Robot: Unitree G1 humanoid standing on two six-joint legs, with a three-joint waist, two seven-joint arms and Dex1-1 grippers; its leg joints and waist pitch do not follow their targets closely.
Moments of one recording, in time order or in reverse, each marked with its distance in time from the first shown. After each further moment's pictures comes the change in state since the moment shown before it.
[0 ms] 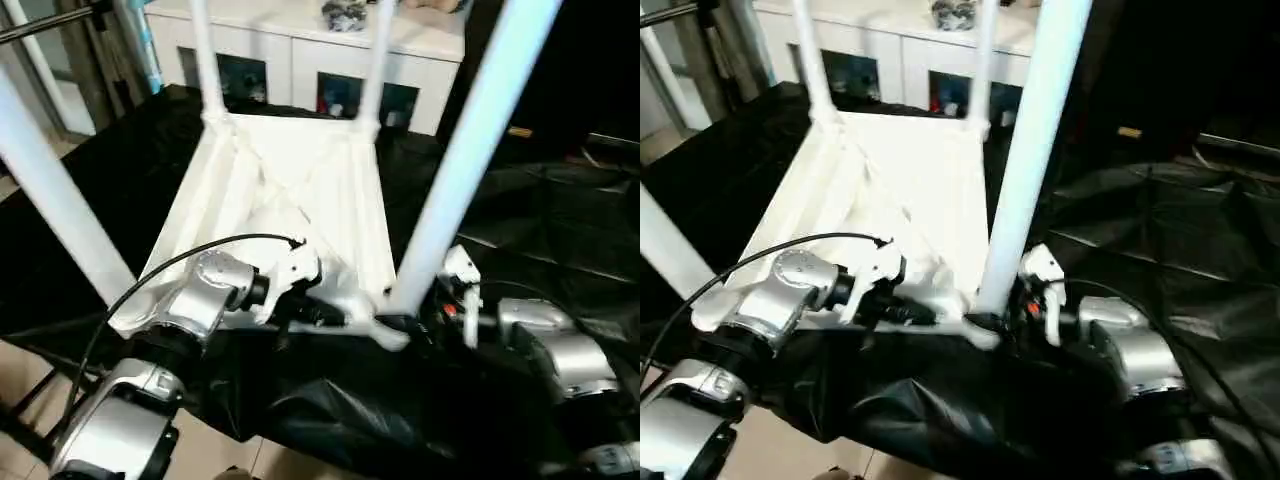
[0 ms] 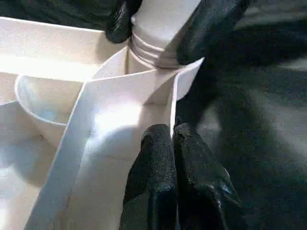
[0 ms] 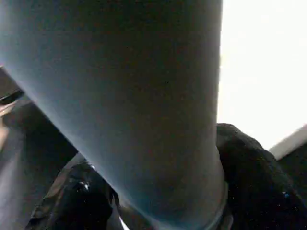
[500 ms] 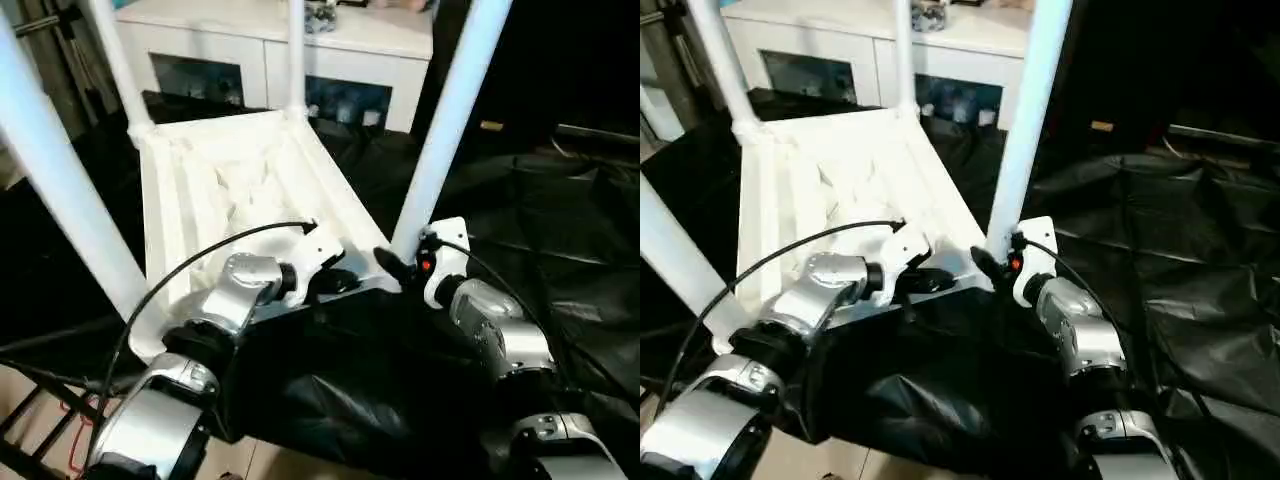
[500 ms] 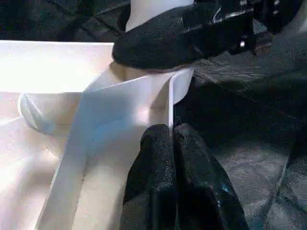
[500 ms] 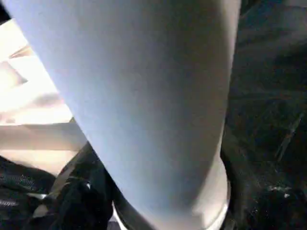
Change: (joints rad) left arm -0.046 -0.130 0.048 0.080 0.047 0.017 0.350; right arm -0.128 0.225 -0.136 0.201 -0.058 -0.087 -0.544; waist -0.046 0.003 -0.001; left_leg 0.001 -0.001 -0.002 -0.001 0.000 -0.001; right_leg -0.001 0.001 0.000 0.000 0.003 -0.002
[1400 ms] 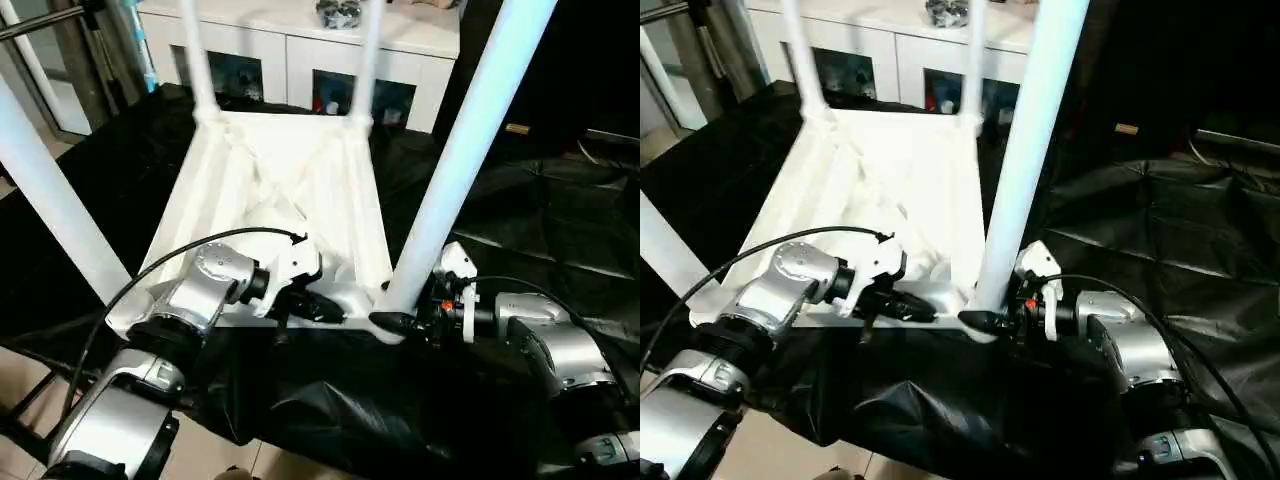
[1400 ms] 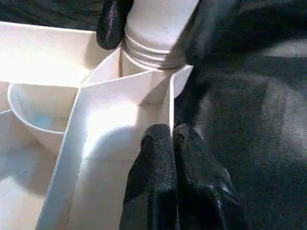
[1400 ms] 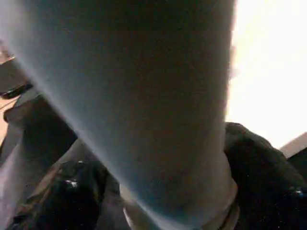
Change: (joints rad) left arm 0.010 0.158 -0.075 -0.066 -0.043 -0.037 -0.445; right arm 0.094 -0.273 0.176 -0.177 0.059 0.078 0.670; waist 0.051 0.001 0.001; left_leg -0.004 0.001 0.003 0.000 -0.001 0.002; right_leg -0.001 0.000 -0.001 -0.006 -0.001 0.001
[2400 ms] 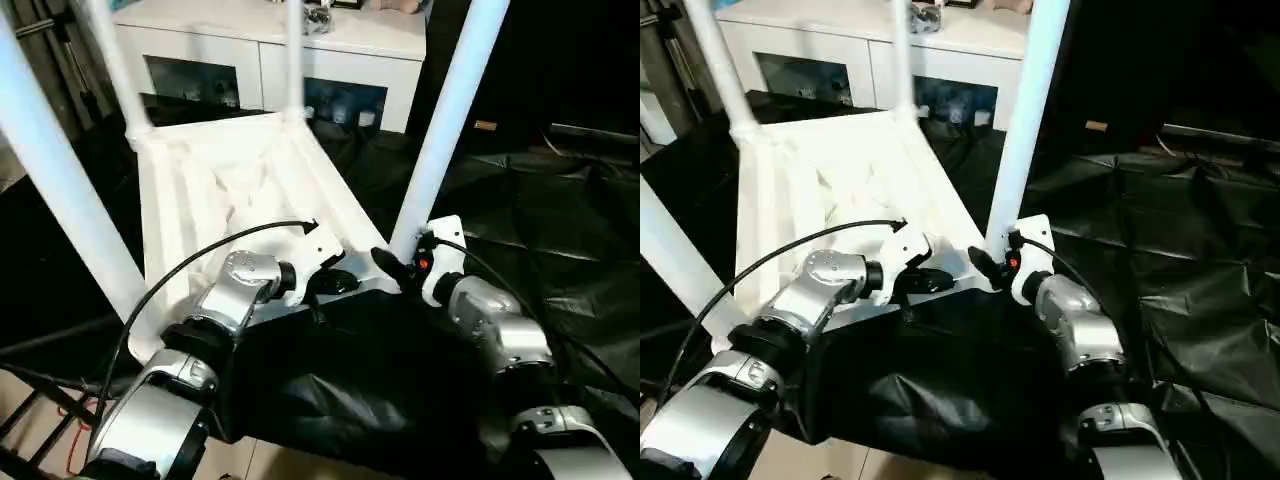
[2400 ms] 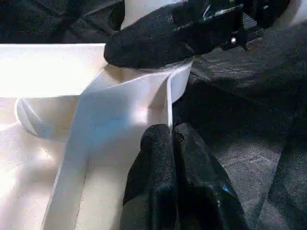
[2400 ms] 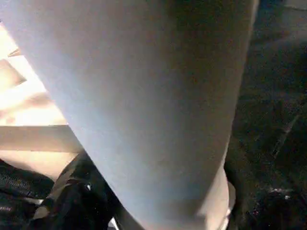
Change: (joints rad) left arm -0.025 -0.147 0.058 0.086 0.050 0.030 0.418; right arm -0.121 0.263 -0.157 0.213 -0.076 -0.080 -0.664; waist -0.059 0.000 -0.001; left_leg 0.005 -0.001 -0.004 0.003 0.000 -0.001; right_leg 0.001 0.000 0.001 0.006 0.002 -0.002
